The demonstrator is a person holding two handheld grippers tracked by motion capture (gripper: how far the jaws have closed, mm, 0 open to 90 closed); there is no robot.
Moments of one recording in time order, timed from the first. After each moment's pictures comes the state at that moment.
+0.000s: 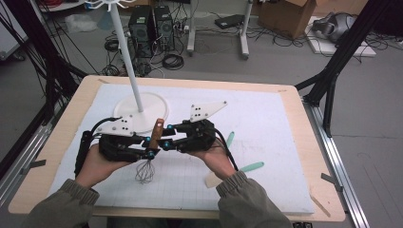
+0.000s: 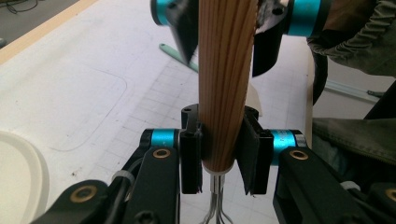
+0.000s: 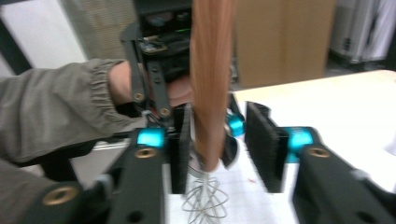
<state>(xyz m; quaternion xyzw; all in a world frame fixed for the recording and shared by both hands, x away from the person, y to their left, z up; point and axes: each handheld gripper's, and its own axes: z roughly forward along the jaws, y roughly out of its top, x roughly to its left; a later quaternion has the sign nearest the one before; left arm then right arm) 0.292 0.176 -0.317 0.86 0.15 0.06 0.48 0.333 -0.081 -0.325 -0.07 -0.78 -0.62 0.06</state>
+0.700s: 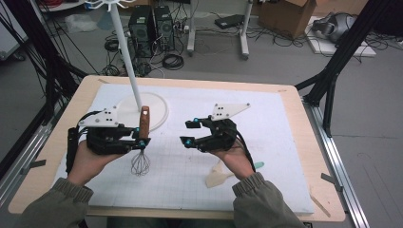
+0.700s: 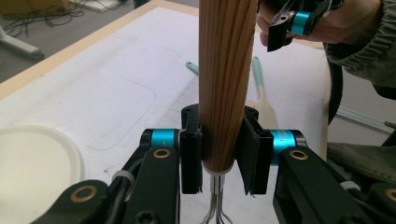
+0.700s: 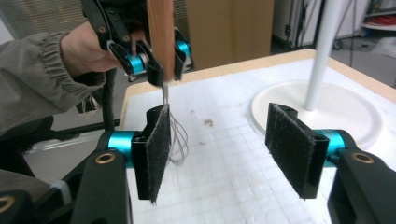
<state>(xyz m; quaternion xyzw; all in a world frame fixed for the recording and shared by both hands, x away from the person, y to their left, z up) 0.296 0.200 -0.306 0.83 0.19 0.09 0.52 0.334 -0.133 -0.327 -0.14 -0.80 -0.59 -0.01</state>
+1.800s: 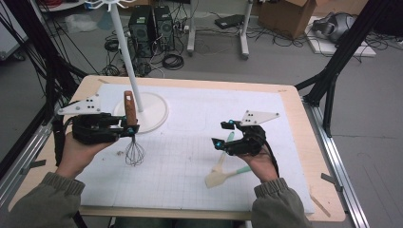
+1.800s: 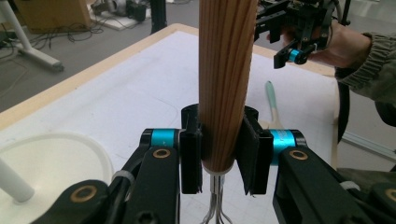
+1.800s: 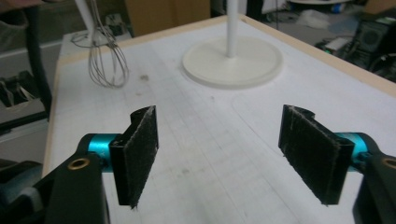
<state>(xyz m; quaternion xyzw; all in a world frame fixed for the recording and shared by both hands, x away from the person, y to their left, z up) 0.308 0.229 -0.289 0.80 0.22 0.10 0.55 0.331 -0.208 -0.350 -0.22 -0.81 -0.54 -0.10</state>
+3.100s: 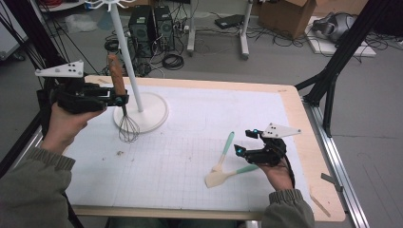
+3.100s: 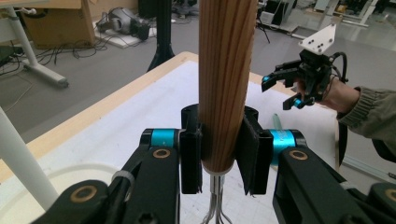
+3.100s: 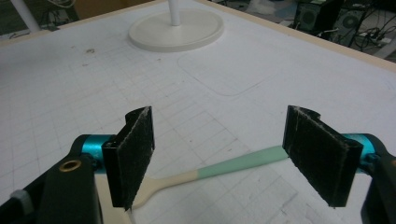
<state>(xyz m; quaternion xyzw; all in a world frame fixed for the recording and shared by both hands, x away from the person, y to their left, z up) 0.352 0.254 -0.236 0.78 0.22 0.09 0.58 0.316 -0.267 -0.385 -0.30 -0.79 -0.51 -0.16</state>
